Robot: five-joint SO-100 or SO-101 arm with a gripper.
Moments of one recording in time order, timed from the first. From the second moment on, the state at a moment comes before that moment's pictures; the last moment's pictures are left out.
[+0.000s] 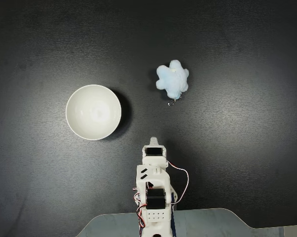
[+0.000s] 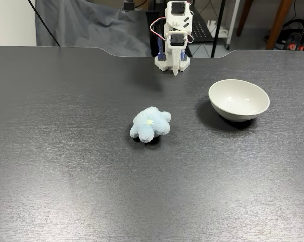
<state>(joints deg) 3.1 191.1 168.5 72.1 0.3</state>
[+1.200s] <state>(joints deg) 2.0 191.1 166.3 56.9 0.3</state>
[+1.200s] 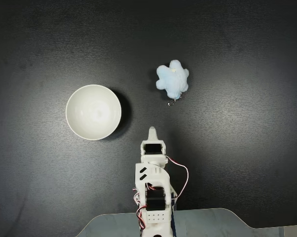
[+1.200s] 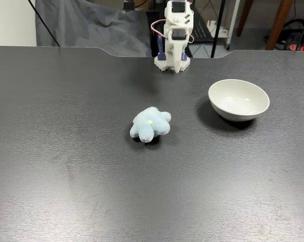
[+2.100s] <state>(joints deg) 2.1 178.1 119.2 73.0 -1.1</state>
